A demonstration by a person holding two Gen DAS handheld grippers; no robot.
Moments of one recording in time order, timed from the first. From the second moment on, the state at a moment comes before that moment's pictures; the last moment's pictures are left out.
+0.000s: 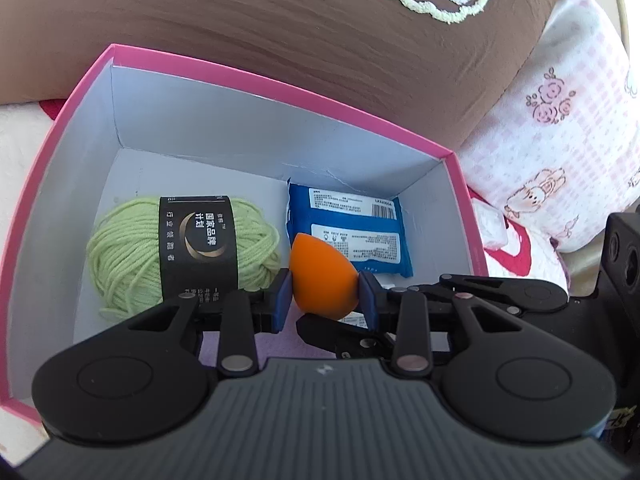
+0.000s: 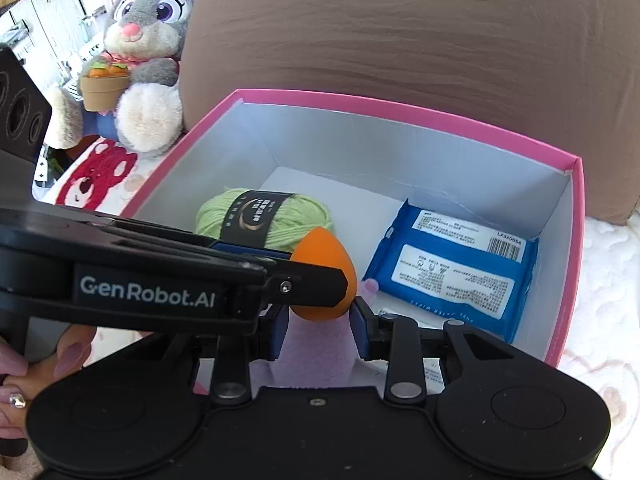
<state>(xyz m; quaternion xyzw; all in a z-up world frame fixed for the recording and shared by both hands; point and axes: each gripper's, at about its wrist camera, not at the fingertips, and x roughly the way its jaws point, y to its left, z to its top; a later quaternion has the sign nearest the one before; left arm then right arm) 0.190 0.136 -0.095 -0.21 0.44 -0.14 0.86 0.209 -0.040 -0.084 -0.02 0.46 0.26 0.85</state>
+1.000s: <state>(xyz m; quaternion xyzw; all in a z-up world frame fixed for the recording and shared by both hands) 0.184 0.143 -0.083 -0.24 0.42 -0.10 0.87 0.197 -0.054 -0.078 -0.04 0.42 0.27 0.87</state>
